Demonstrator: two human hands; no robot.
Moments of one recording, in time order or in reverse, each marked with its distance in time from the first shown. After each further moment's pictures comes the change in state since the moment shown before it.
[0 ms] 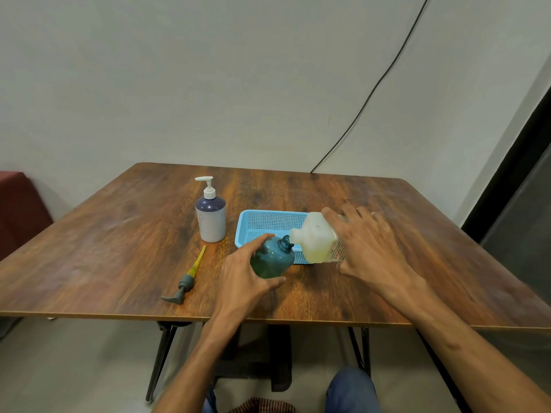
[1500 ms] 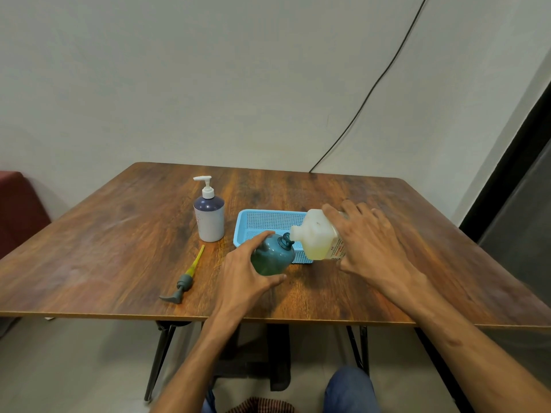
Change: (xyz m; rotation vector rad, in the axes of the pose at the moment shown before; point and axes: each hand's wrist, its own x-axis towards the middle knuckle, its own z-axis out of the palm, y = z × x) left_hand 0.003 0.003 0.001 0.002 -0.003 0.041; right_hand 0.000 0.003 -0.006 -0.017 -0.016 -0.004
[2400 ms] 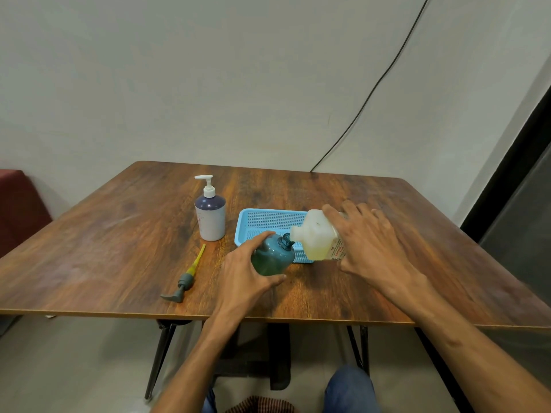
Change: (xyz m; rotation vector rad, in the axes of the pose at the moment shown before) left_hand -0.001 -0.005 0.001 -0.002 0.011 -0.011; right_hand -0.001 -0.004 -0.001 -0.007 -0.002 -0.004
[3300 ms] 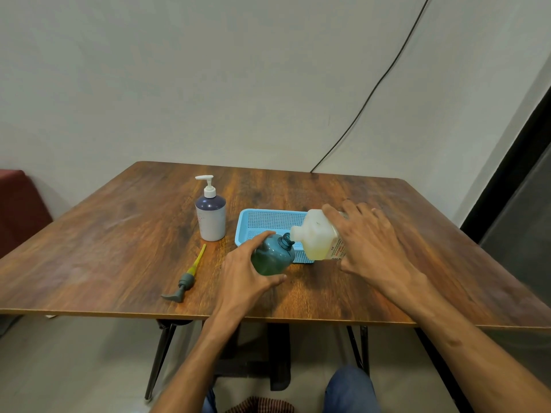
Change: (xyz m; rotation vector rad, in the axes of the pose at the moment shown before) left_hand 0.000 0.004 -0.002 -0.009 0.002 -0.024; right_hand 0.000 -0.002 -0.004 -0.004 -0.005 -0.002
